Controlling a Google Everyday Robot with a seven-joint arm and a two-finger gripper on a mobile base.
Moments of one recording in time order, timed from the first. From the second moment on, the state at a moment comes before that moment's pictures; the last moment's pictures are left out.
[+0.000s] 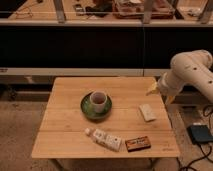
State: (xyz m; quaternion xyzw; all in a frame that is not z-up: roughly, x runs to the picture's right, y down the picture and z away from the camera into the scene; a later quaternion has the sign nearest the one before) arm 0.265 0.036 0.691 -0.17 -0.17 -0.52 0.82
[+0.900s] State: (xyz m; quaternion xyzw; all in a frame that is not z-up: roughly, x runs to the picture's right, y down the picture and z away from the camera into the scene) arm 0.317 0.113 0.835 -0.16 -0.16 -0.59 0.78
